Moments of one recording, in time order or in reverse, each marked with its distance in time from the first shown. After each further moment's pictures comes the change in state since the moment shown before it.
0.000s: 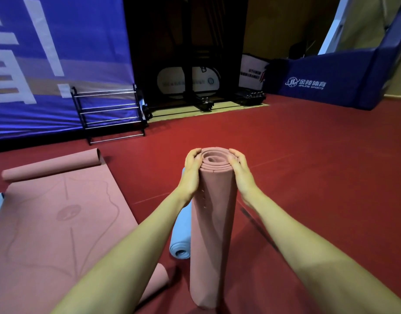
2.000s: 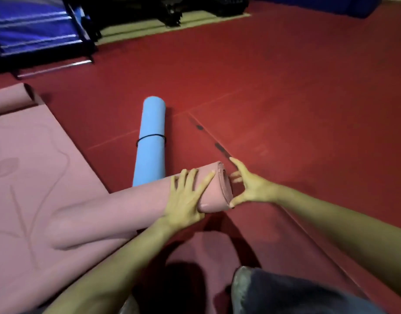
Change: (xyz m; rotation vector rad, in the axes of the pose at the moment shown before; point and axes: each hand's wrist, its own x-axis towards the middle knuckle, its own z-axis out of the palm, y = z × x) left_hand -0.084 -0.214 0.092 1.292 -0.520 0.287; right_hand -0.027 0.224 -0.157 -0.721 -0.454 0.296
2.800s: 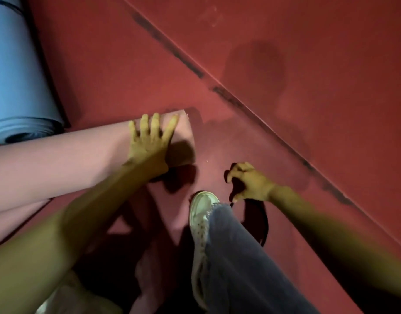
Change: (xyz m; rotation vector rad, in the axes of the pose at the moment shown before) left_hand 0.042 0.068 0.200 0.156 -0.391 0.120; right_hand -0.118 0.266 0.119 -0.236 -0.364 0.255
